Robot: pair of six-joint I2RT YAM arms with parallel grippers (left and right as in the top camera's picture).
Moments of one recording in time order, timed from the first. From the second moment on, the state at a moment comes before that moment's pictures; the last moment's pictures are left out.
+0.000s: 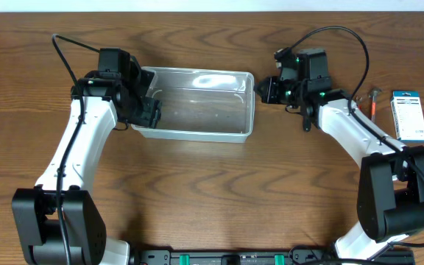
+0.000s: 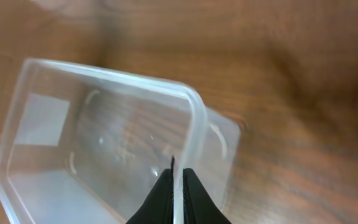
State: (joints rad) left arm -0.05 1.65 1.27 -0.90 0.17 0.20; right arm 0.22 1.81 1.14 -0.12 -0.52 0.39
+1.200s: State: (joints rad) left arm 0.41 1.60 1.48 -0.74 0.07 0.19; right arm -0.14 1.45 1.43 -0.95 -0.20 0.19
